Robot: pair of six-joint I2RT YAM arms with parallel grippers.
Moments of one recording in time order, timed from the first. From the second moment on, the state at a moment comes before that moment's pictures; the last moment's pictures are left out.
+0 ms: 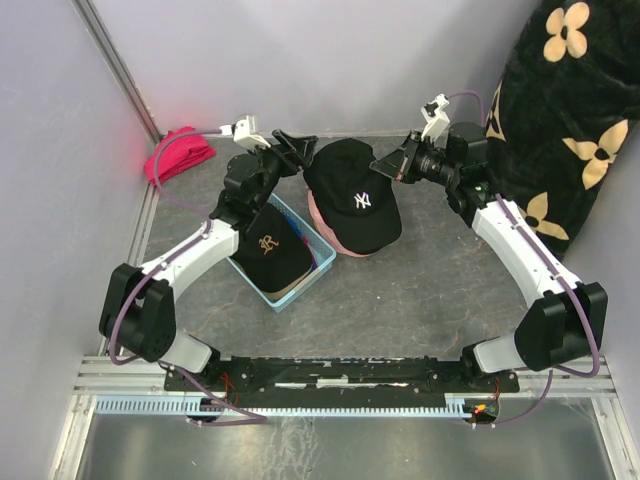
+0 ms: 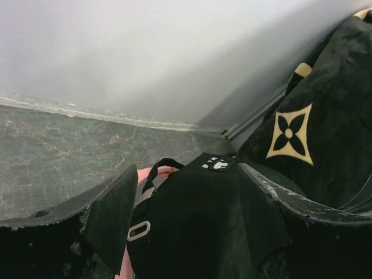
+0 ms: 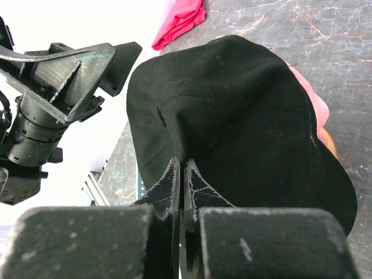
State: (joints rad) left arm -0.46 1.47 1.03 0.56 -0.07 -0.65; right arm 0.27 1.42 1.26 -0.08 -0.57 0.58
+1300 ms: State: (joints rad) left arm -0.51 1.43 0.95 0.49 -0.19 -0.62; right arm 0.26 1.42 1.26 -0.15 -0.48 0.57
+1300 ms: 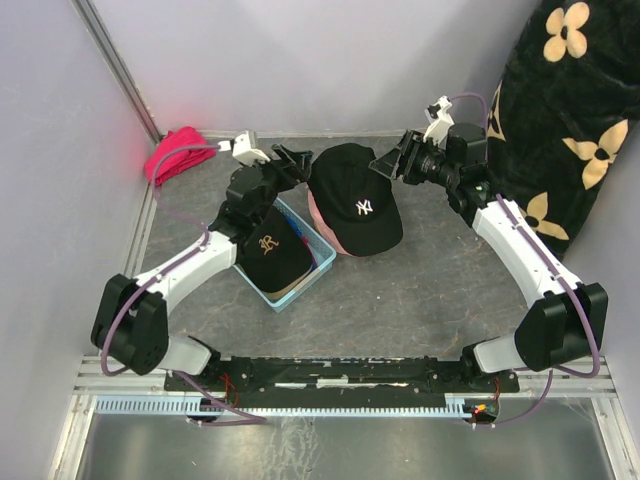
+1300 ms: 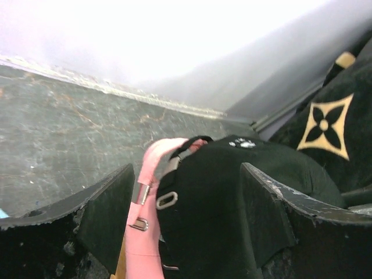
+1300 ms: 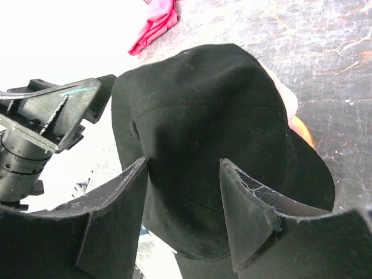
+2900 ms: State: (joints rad) left arm -0.43 1.42 0.60 0.88 0.11 -1.17; right arm 0.06 1.82 0.97 1.02 -0.68 1.46
